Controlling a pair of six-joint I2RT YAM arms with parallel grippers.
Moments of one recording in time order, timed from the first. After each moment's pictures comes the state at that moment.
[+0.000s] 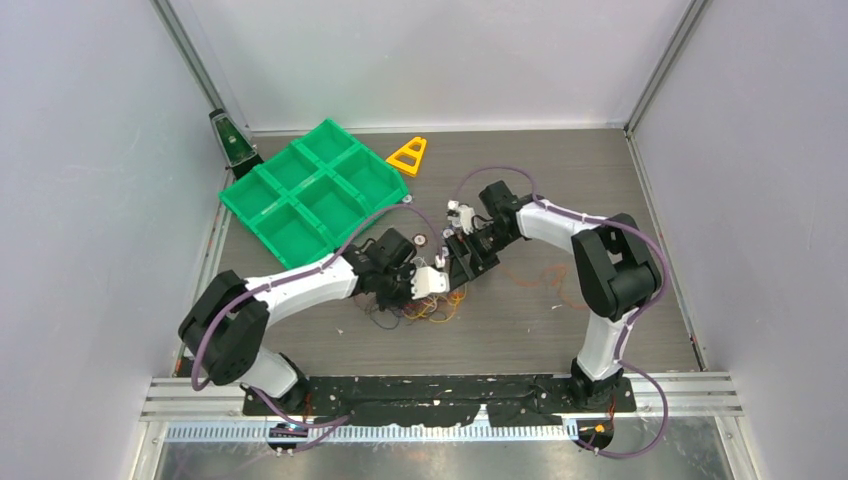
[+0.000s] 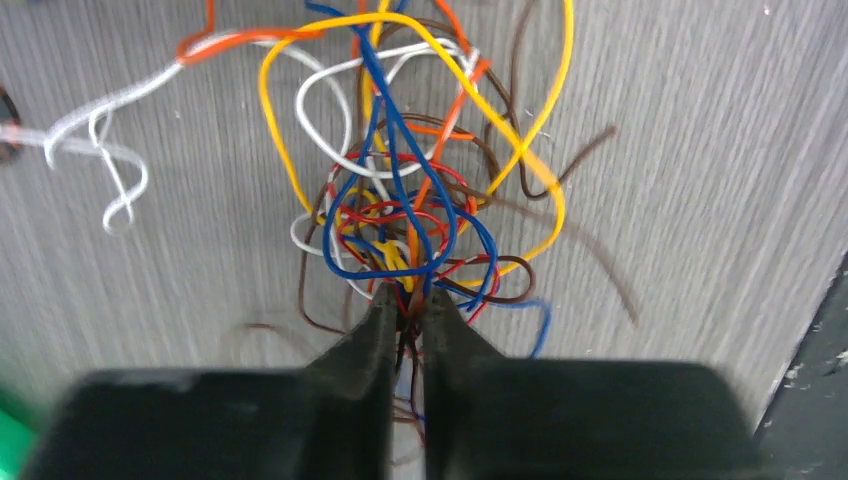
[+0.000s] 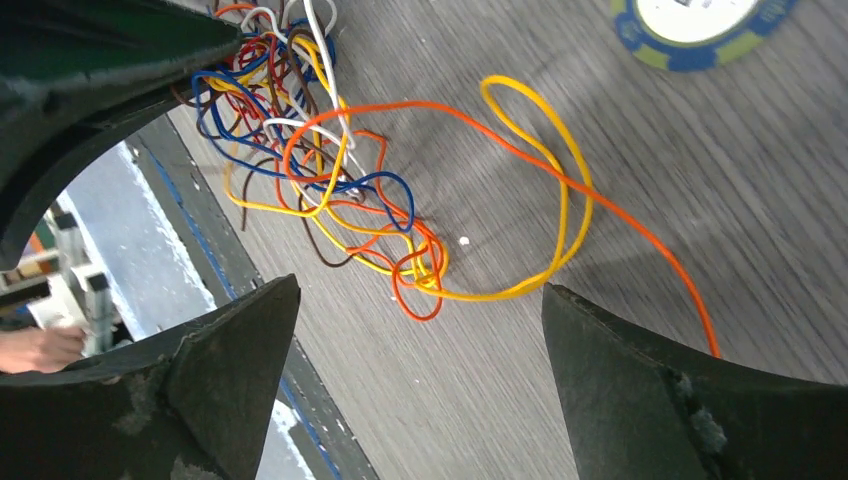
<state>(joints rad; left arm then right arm) -0.77 1.49 0.87 -0.51 0.25 0.67 0.45 1.85 1.18 -0.64 -0.75 -0.15</state>
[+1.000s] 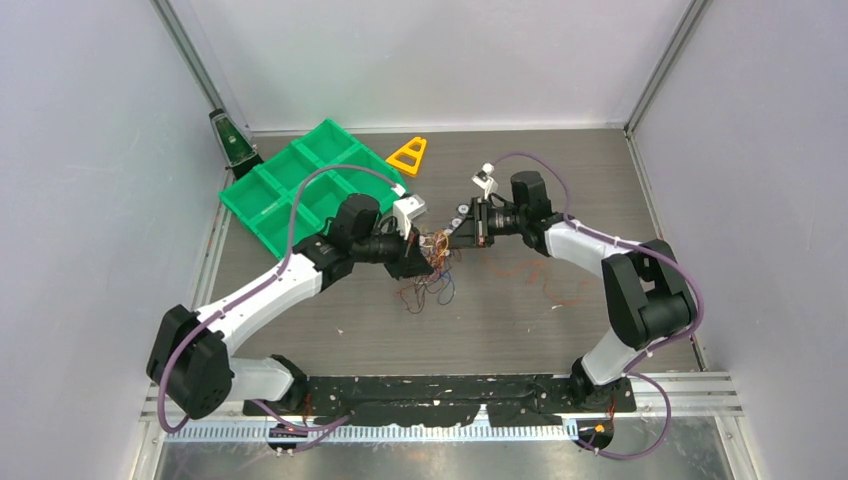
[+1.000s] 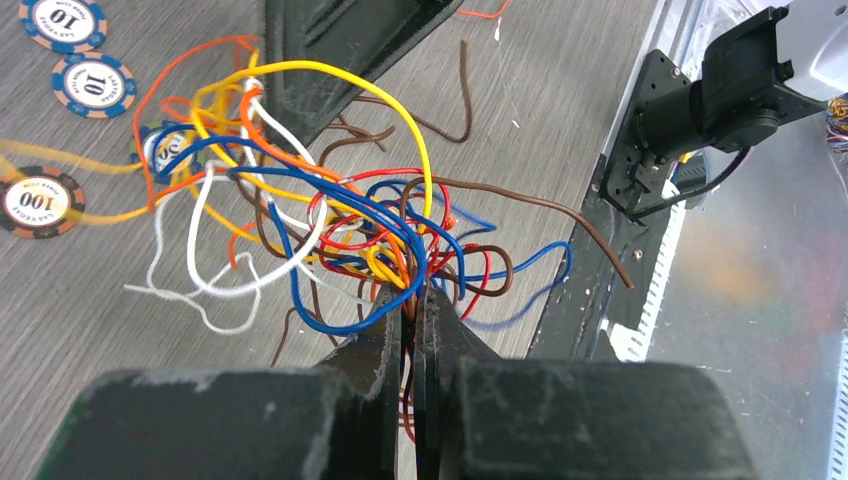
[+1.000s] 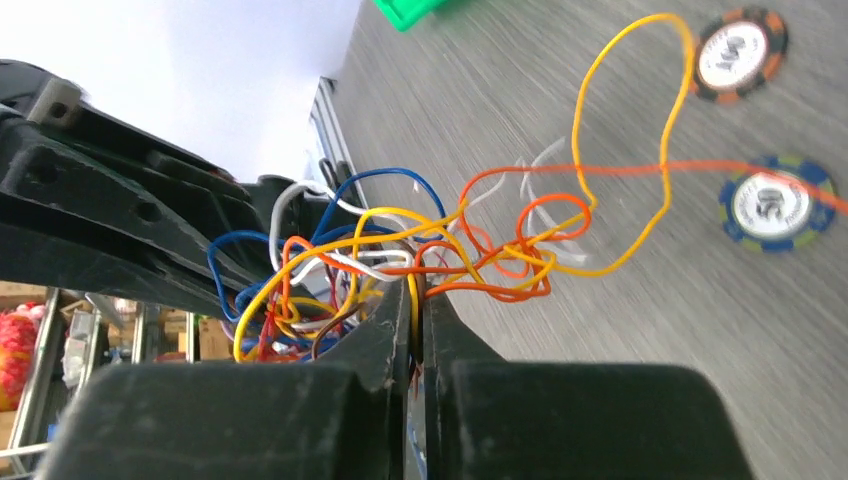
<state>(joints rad) -0.64 1.29 0.90 -0.19 0.61 -0.13 0.36 1.63 0.90 0.22 -1.01 0.65</state>
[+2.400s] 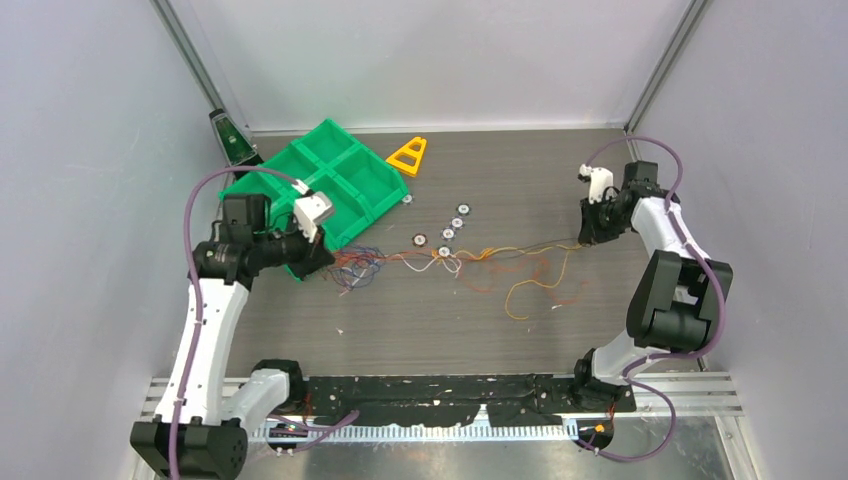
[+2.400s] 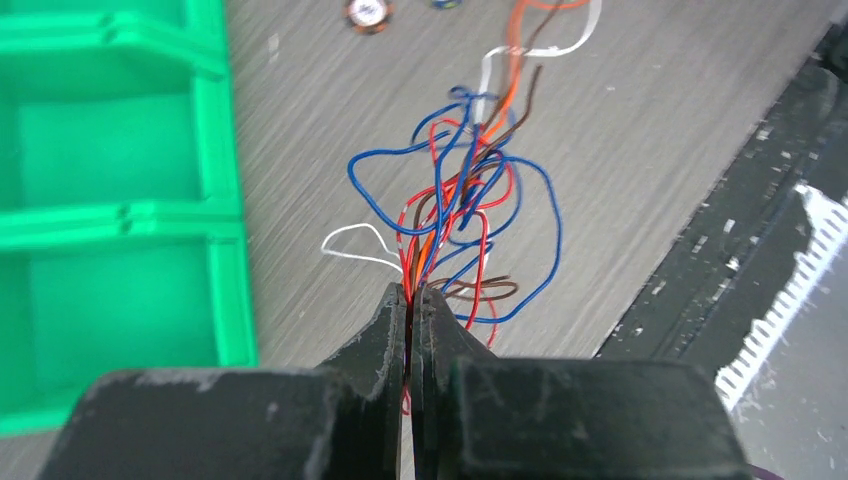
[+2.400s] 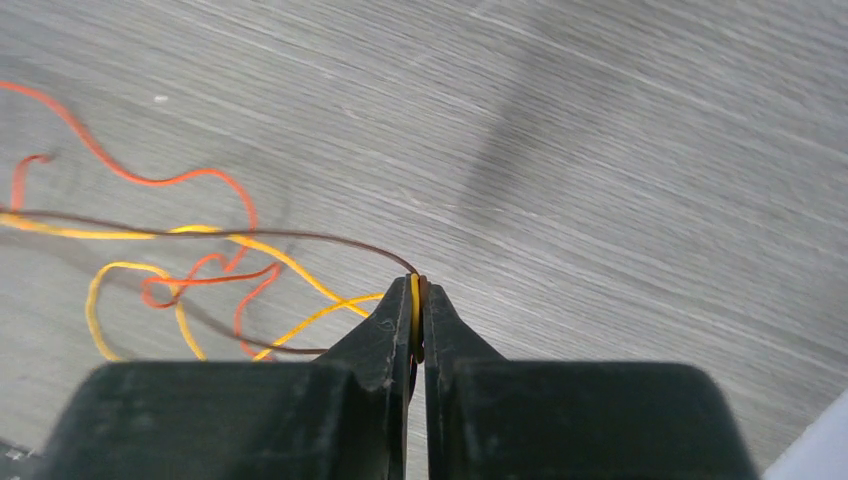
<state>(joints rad) -0.01 0.96 1.07 -0.98 0.70 0.56 -0.26 1.58 1.11 -0.67 -0.34 -0.50</state>
